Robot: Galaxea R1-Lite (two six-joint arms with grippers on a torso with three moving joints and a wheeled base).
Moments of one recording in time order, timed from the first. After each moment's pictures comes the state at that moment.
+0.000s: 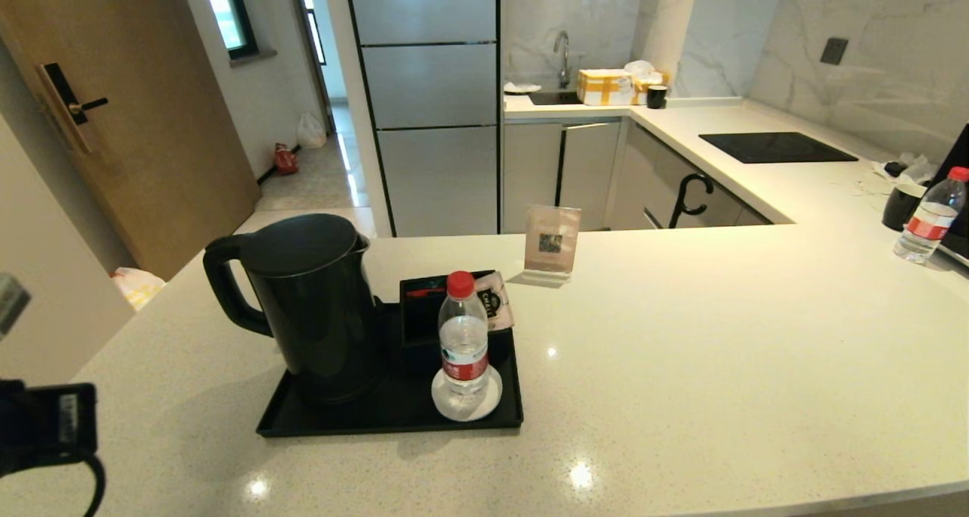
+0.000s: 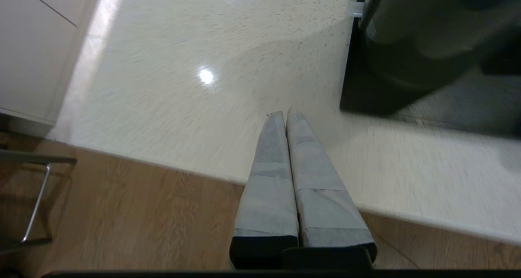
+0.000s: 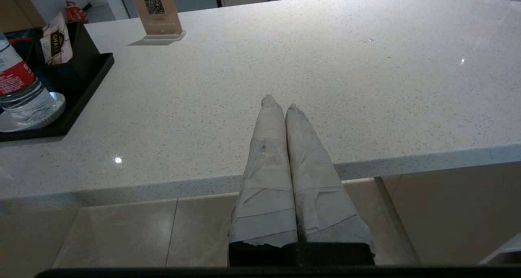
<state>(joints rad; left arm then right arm) 0.01 1.12 -0.64 0.13 0.26 -0.04 0.00 0.00 0.00 0.00 -0.02 0.05</state>
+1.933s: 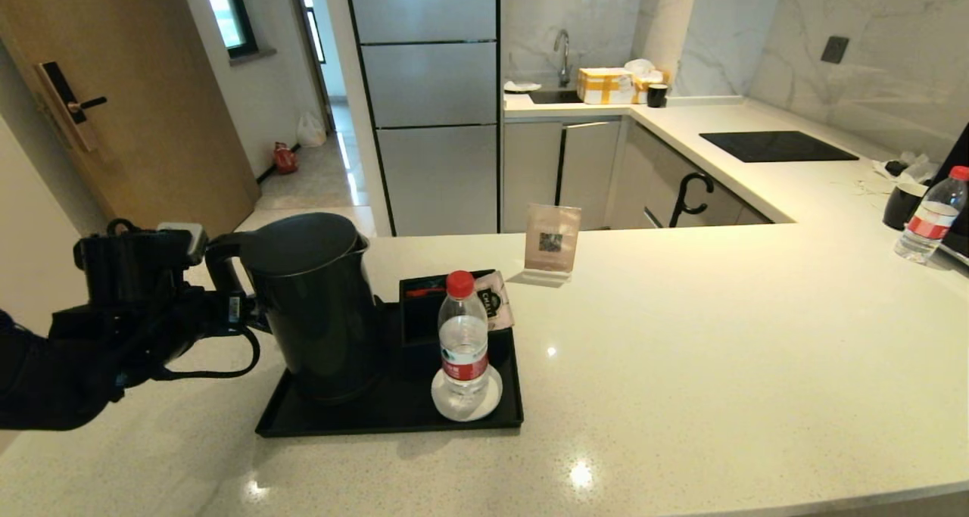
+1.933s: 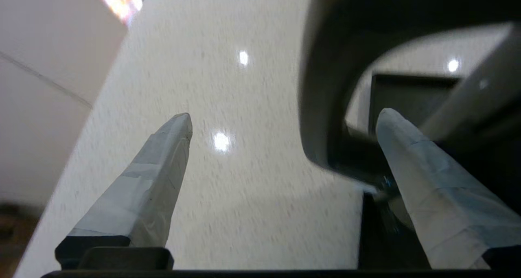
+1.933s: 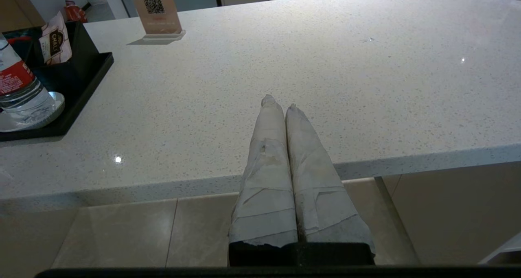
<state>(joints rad) 0.03 1.77 -0.70 -0.70 0.27 0.11 0.00 0.00 0.00 0.00 -0.02 0.05</state>
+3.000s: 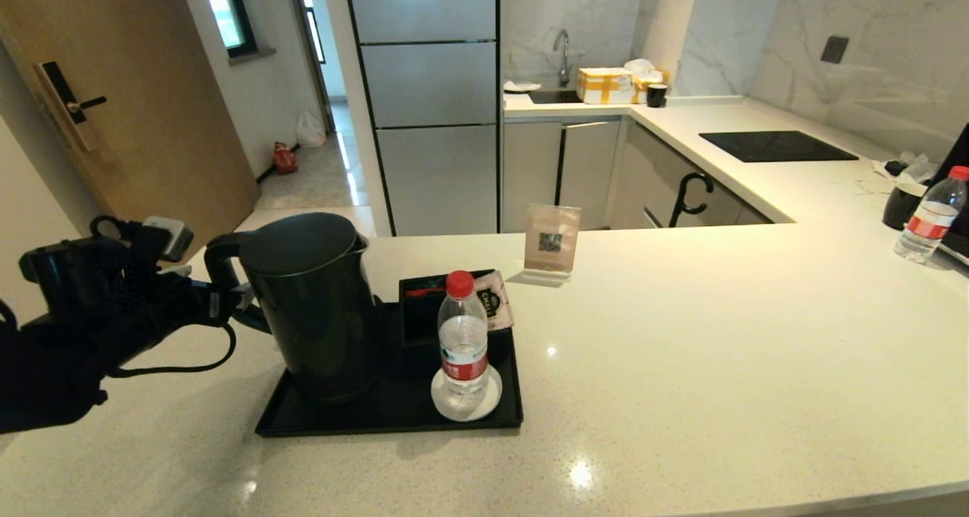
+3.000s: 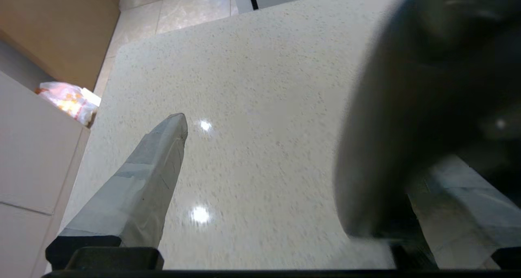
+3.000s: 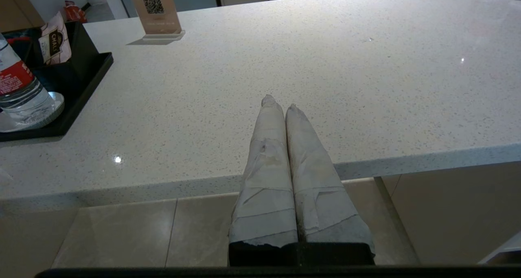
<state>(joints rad) 0.22 1.91 -0.73 -0.96 -0.19 0.29 0.00 0.00 0.00 0.00 -0.02 0.05</state>
